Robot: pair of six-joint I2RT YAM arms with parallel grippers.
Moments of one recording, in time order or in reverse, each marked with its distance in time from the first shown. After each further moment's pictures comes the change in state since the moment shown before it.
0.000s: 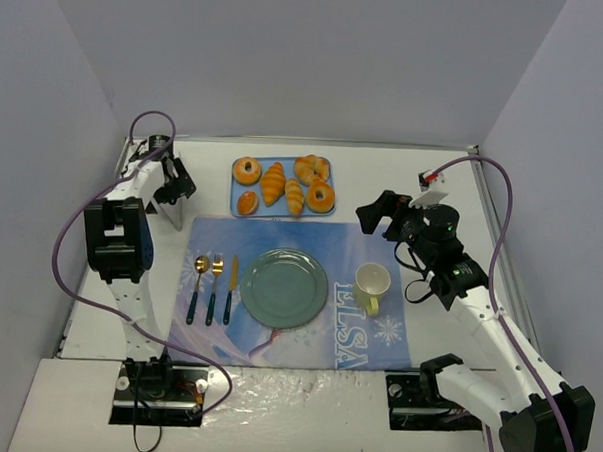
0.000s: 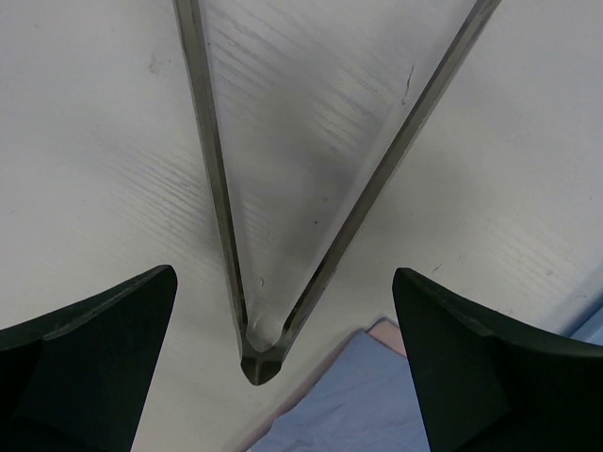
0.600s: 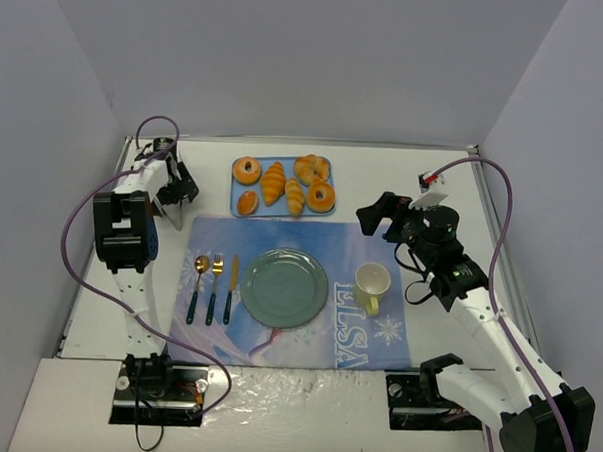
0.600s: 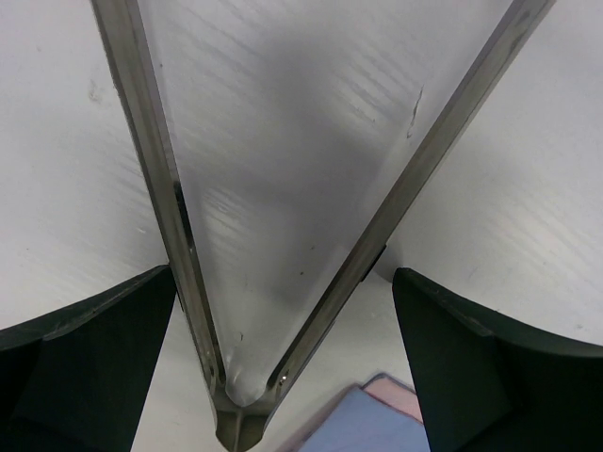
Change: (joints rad) left arm 0.005 0.133 0.094 -0.018 0.023 0.003; right arm 0.000 -0.009 -0.012 0.000 0.000 -0.001
